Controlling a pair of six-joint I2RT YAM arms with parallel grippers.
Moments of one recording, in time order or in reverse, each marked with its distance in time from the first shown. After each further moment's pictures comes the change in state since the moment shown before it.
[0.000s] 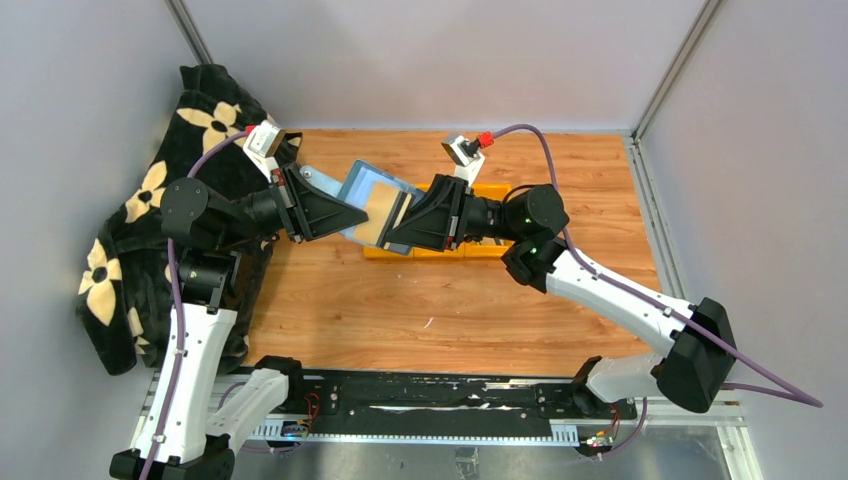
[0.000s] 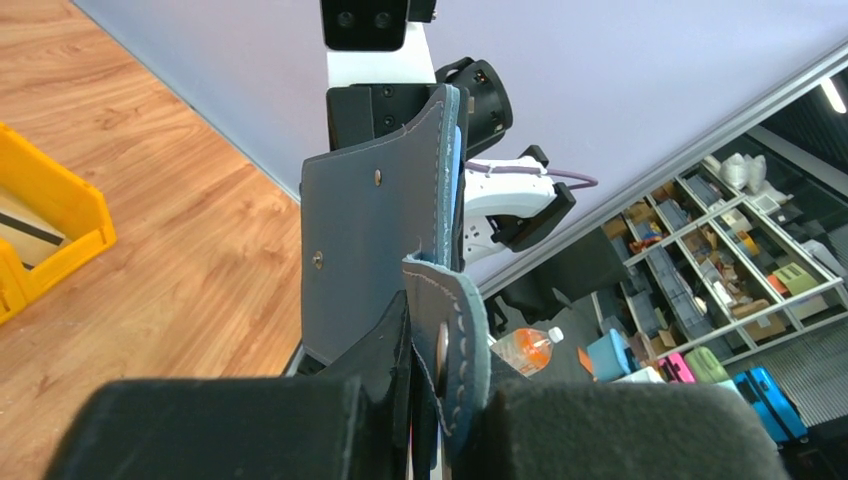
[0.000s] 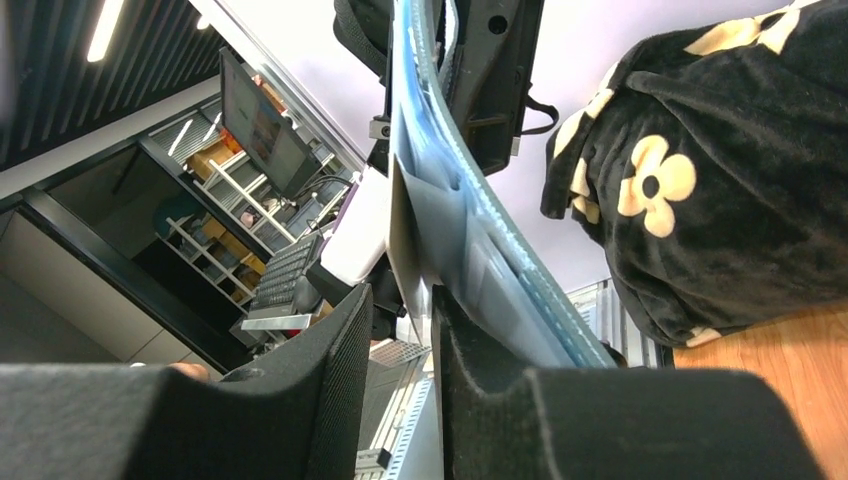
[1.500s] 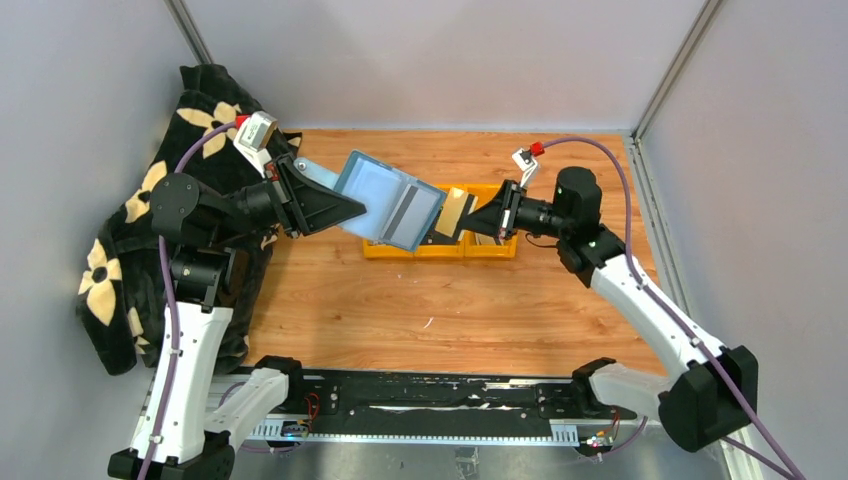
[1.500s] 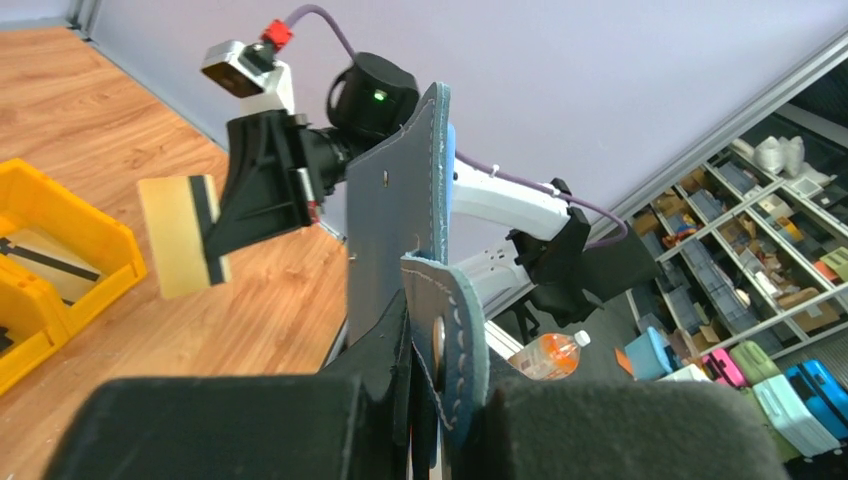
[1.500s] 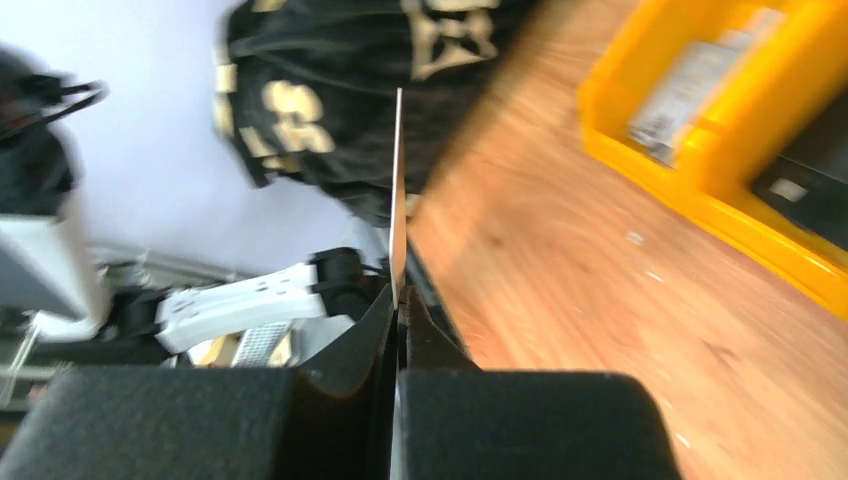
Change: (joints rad) left arm 0.000 0.024 0.072 -0.014 -0.020 0.060; right arm -0.413 -0.201 -0.172 -0.654 -0.058 -0.303
